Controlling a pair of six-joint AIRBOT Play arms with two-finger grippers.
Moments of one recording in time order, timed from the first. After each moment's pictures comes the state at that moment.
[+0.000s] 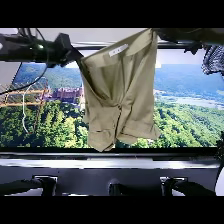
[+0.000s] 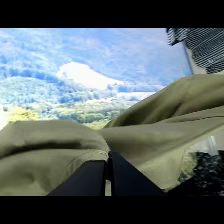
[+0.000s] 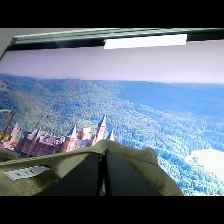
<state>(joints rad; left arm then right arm) -0.29 -1.43 1.94 1.07 -1.21 -1.87 0.26 -1.32 2.05 -1.38 1.17 1.77</state>
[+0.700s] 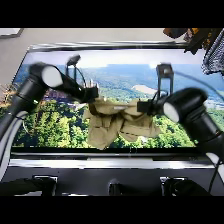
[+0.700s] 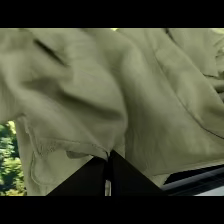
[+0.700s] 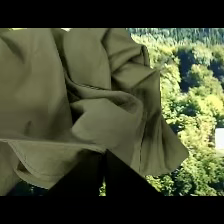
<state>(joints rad) -0.52 -1.46 1.60 1.38 -1.29 -2.03 0.55 -1.03 1.17 -1.83 1.24 2.20</state>
